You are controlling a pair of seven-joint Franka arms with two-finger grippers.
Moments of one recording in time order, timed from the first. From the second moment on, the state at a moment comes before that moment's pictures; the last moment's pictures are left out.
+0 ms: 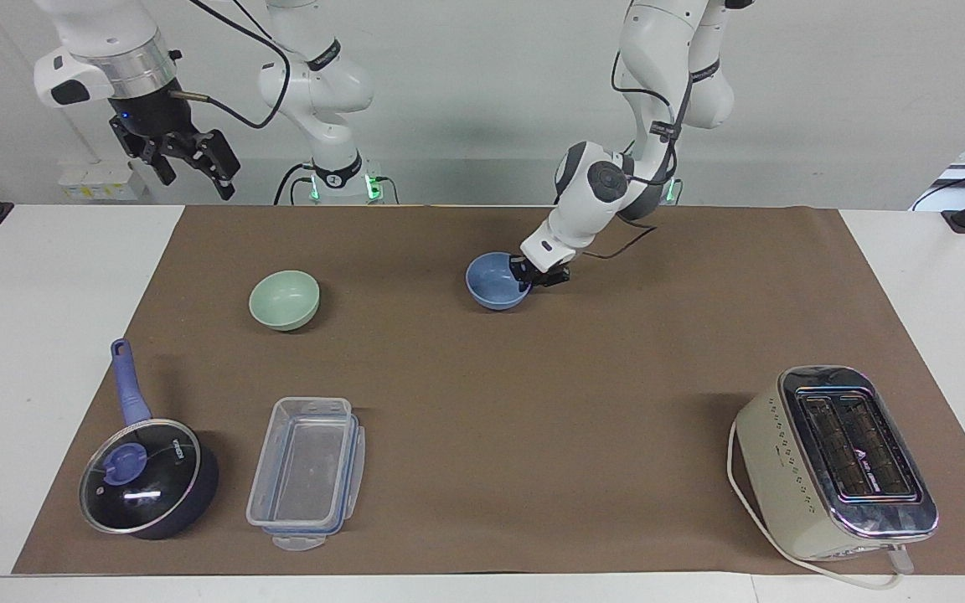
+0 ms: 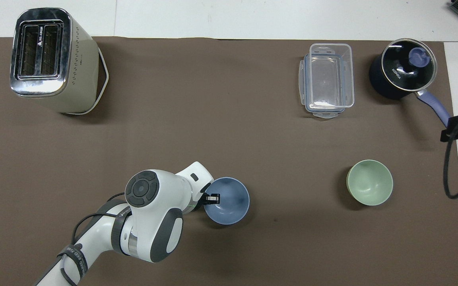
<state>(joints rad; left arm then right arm) -0.68 0.11 0.00 -2.31 -0.51 2.46 -0.19 -0.03 -0.04 -0.02 -1.49 -0.02 1.43 0.26</state>
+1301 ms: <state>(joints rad) -0.13 -0.03 0.04 -1.80 -0.07 1.77 0.02 -0.09 -0.15 -0.02 -1.89 -0.01 1.75 0.19</state>
